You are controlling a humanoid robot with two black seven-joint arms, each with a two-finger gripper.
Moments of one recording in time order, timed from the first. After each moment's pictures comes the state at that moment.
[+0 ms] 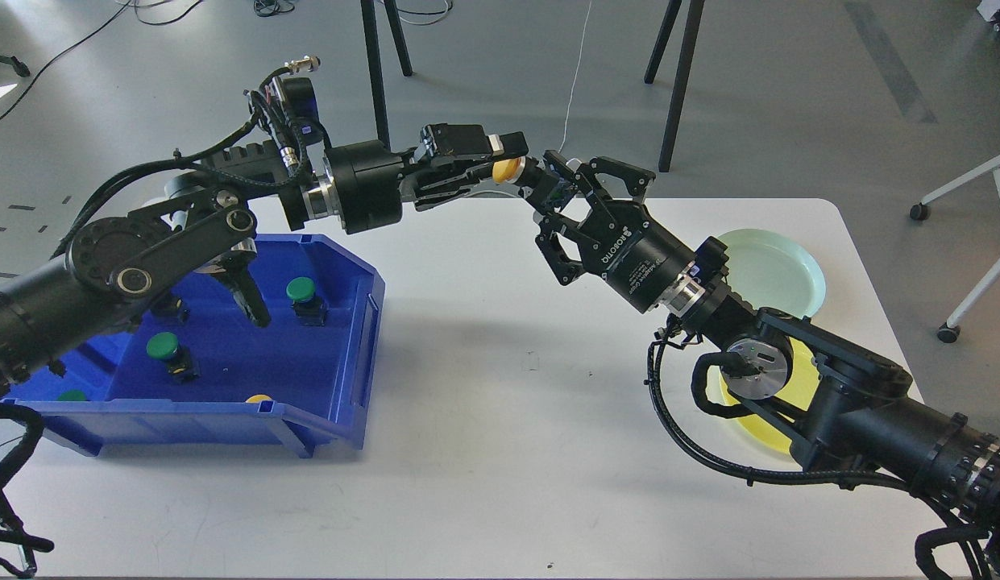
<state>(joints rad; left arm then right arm) -1.04 0.40 -0.35 -0.99 0.89 -0.49 -0.49 0.72 -0.24 0.47 1.06 -0.07 0.49 0.42</state>
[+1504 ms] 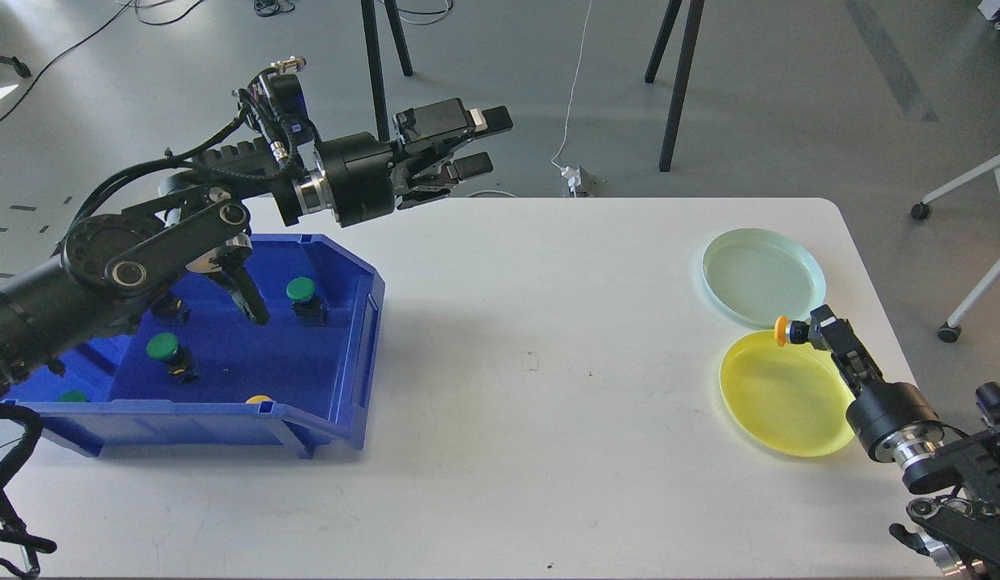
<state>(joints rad) -1.04 0.40 -0.35 -0.94 0.82 -0.49 -0.49 0.24 -0.64 0.41 1.05 -0.88 -0.49 0.49</state>
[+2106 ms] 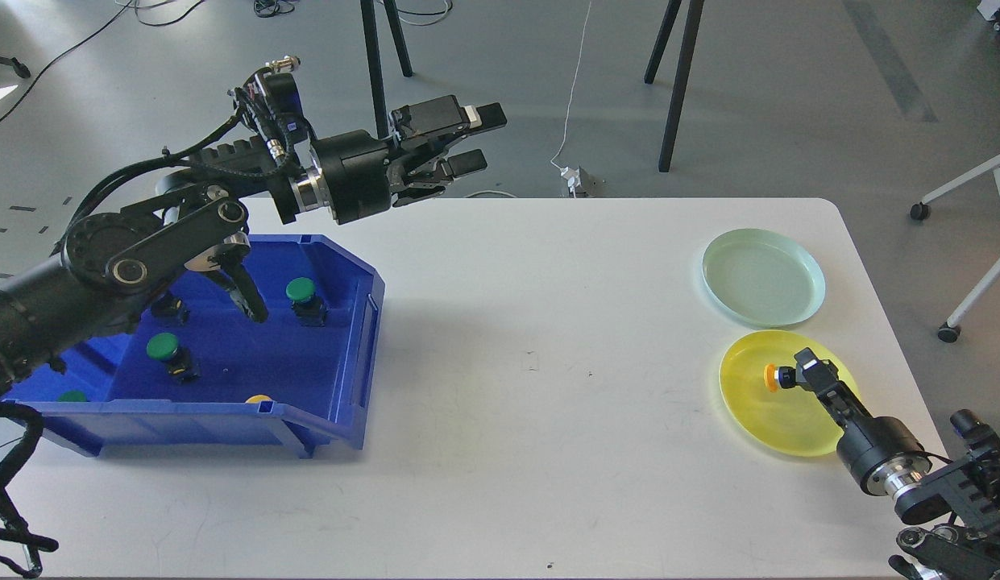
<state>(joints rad) -1.04 0.39 -0.35 -0.93 0.82 -0.49 -0.49 0.25 -0.62 0.37 1.01 -0.88 -0.49 0.49</state>
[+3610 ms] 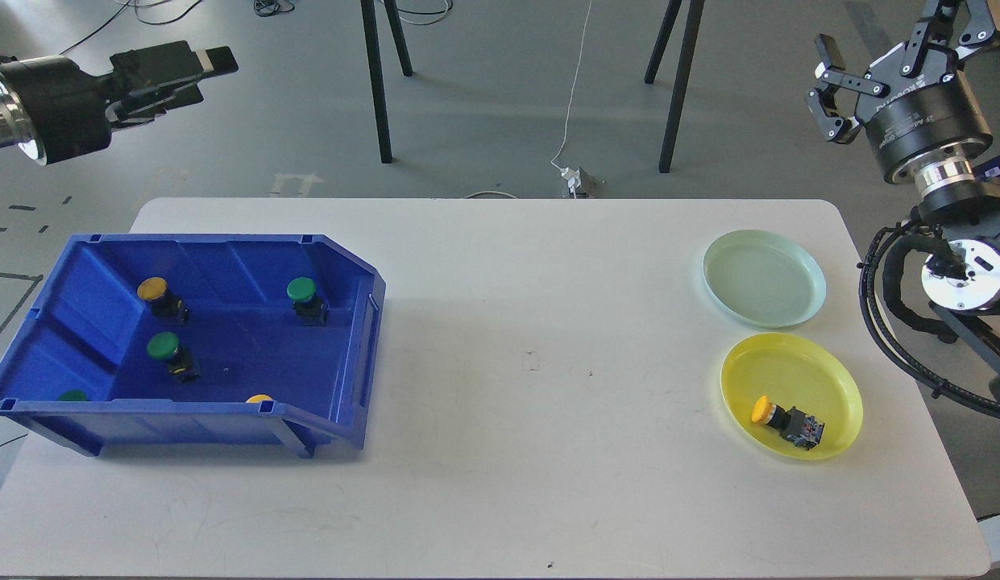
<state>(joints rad) -1.10 0.96 -0.35 -1.02 1.31 -0.49 -0.49 0.69 -0.62 0.77 1.24 -0.01 -0.01 0.49</state>
